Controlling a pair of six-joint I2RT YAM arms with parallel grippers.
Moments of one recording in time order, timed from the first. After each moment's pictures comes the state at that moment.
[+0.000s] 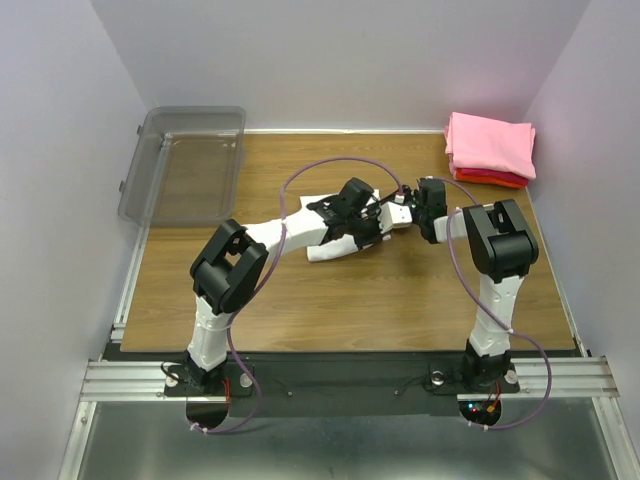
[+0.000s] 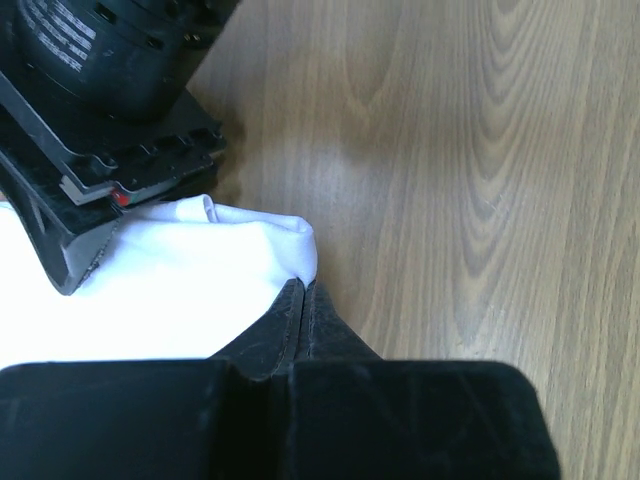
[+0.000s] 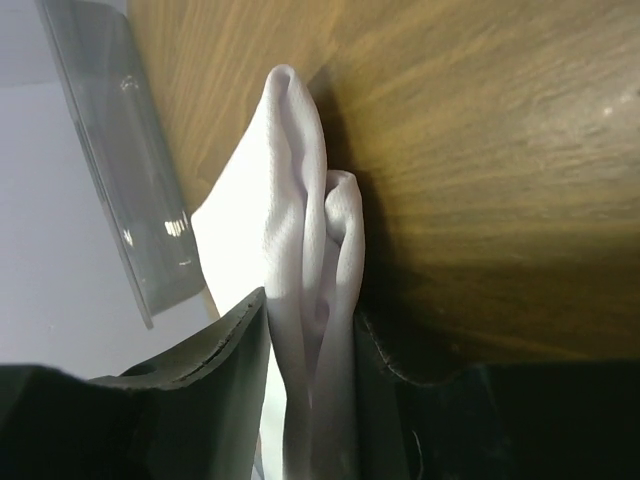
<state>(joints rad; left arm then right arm) -0.82 1.99 1.44 -0.18 0.42 0.49 0.19 2.07 1.00 0.53 -0.44 1.13</state>
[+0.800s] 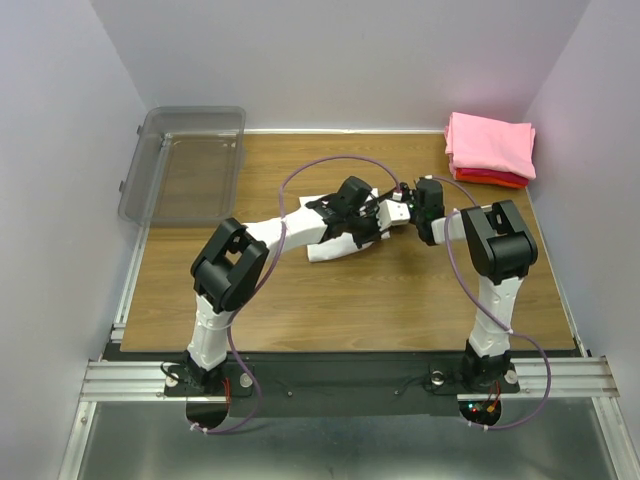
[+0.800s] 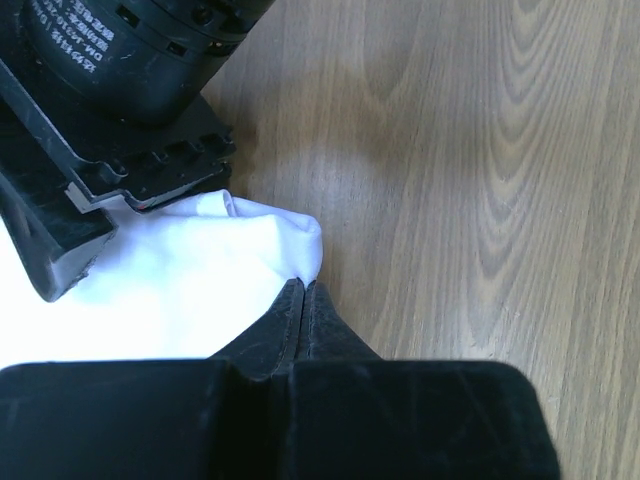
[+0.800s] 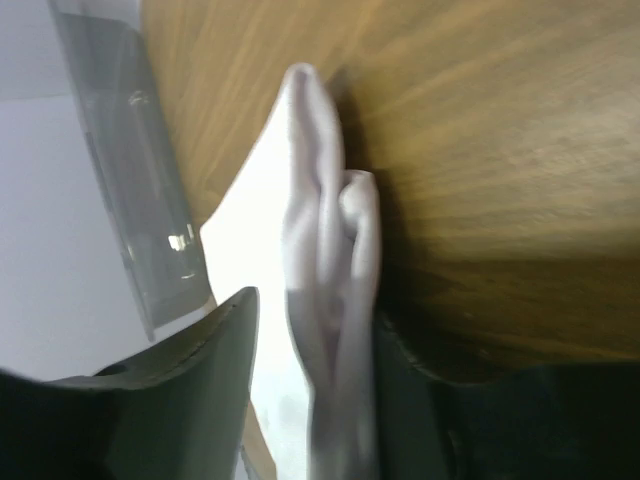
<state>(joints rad) -0.80 2.00 1.45 -0.17 0.42 0.48 0.22 2.06 0.99 0.57 -0.39 1.16</state>
